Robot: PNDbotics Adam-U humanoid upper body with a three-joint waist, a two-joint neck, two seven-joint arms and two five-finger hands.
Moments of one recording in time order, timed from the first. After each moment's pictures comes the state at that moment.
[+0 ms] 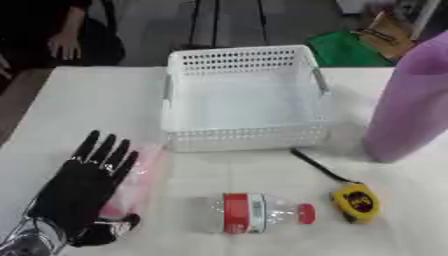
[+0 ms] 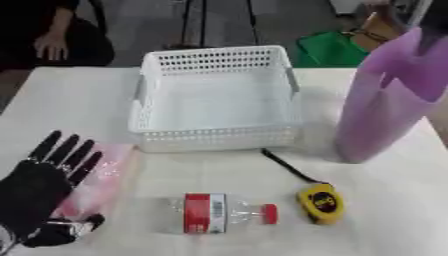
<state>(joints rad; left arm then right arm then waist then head) -0.33 0.89 -0.50 -1.94 -1.56 0.38 -0.32 -0.33 -0.26 -0.68 -1.98 0.03 -0.36 -0.05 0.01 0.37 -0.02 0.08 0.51</state>
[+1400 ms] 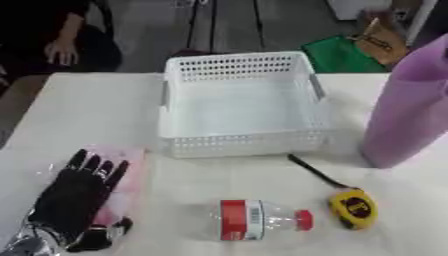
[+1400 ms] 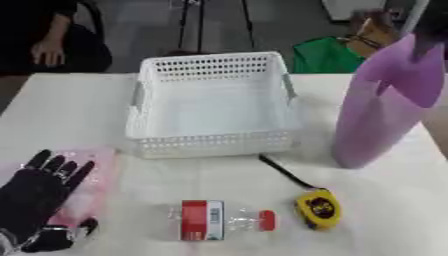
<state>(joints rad) -0.34 0.89 -0.51 -1.88 -1.47 0.43 -0.35 -0.33 -0.26 -0.68 -1.98 0.02 -0.36 -0.05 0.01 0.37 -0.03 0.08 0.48</state>
